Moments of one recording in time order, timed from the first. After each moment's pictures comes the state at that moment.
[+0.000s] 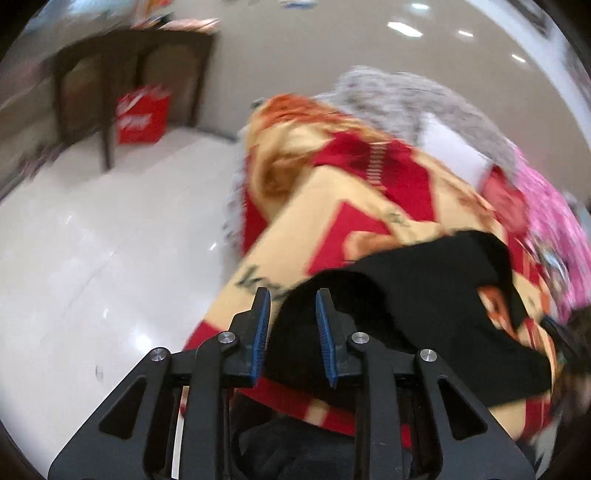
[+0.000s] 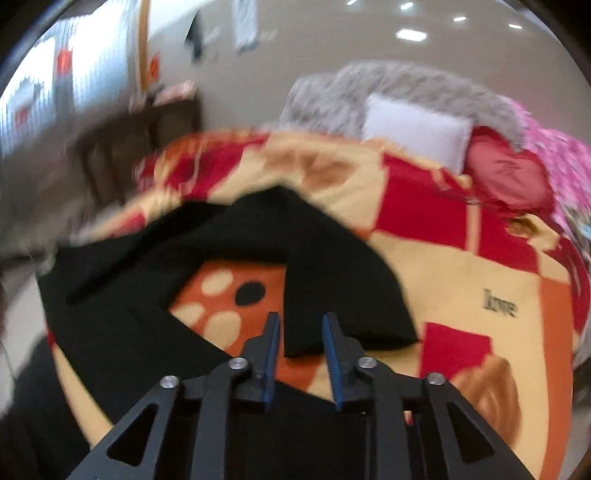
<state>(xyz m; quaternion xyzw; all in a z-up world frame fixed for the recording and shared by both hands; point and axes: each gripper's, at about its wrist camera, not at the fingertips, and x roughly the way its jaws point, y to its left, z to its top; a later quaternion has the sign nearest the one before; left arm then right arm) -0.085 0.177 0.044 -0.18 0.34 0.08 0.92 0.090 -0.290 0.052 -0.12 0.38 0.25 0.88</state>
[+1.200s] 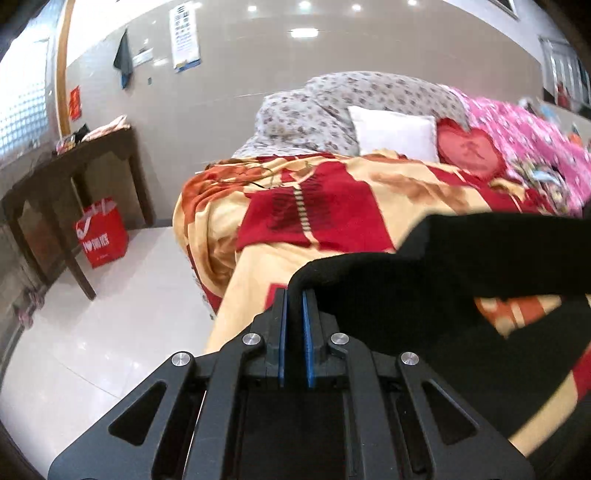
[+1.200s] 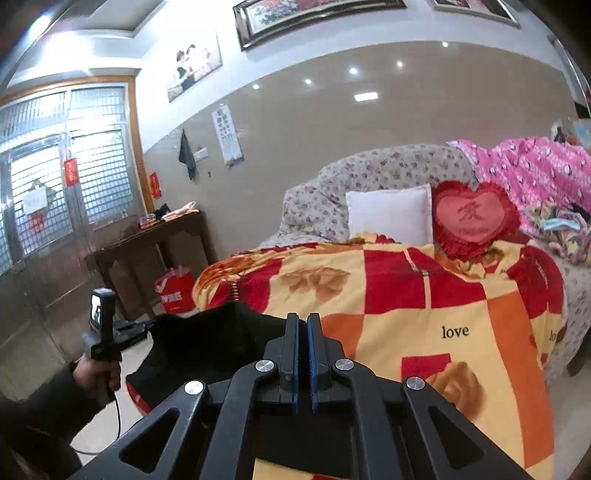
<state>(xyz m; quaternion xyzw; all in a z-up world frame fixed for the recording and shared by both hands) 0.026 0.128 0.081 0.01 0.30 0.03 0.95 -0.048 -0.360 0.193 0.05 0.21 0.23 0.95</state>
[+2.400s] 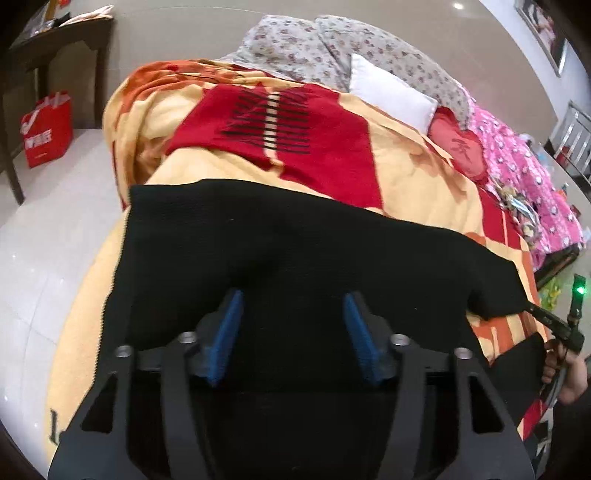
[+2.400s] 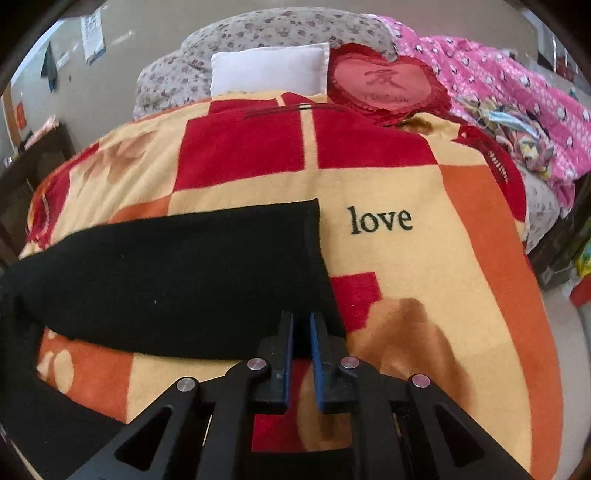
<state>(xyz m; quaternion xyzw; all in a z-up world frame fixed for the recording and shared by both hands) 0.087 0.121 0.010 -0.15 0.41 -0.06 0.90 0.139 -0.387 0.031 -0.02 0.44 0.01 0.90</state>
